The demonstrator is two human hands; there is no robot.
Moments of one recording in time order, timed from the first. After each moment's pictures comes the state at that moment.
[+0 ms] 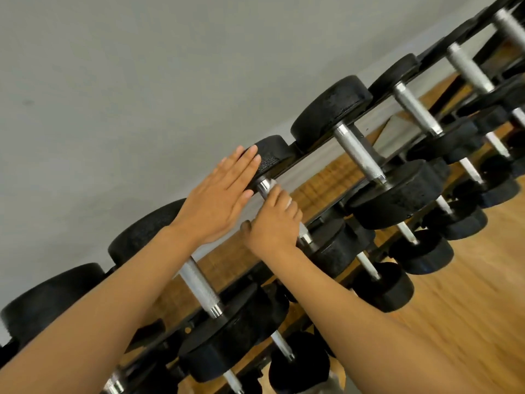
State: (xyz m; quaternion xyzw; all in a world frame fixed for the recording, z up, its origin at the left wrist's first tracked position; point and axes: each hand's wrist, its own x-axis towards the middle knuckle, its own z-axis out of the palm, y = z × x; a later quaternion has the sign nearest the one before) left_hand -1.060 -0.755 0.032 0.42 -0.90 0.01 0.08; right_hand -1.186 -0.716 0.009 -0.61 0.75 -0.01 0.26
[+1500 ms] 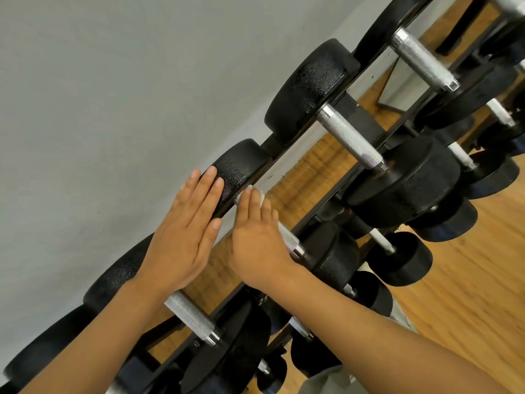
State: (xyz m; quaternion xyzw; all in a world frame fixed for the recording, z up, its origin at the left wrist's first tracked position) left_hand -1.060 -0.751 0.035 0.44 -0.89 -0.08 0.09; right_hand -1.217 -0.729 0.020 -0.69 0.60 -0.06 0.39
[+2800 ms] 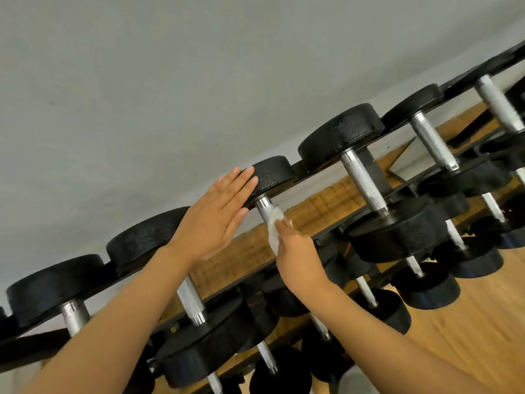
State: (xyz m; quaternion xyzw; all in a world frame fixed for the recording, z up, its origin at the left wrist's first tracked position) left_hand -1.069 -0.745 0.031 0.49 -0.87 -0.01 0.10; right_hand -1.261 -0.707 0.013 -0.68 0.60 -0.14 0.39
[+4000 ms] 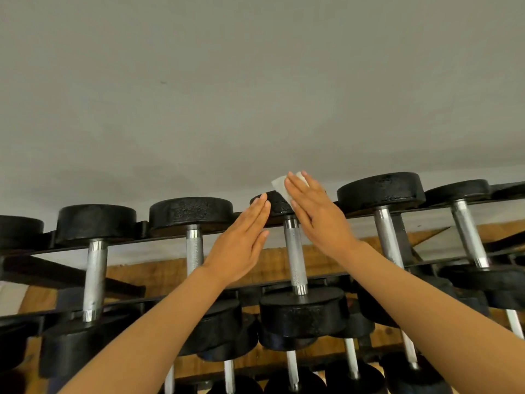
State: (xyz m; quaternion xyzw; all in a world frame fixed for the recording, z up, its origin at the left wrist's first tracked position) left_hand -1.099 -0.694 -0.004 0.67 -0.70 -0.06 0.24; right_hand -1.272 -0.816 0.025 -0.91 0.29 -0.26 0.15
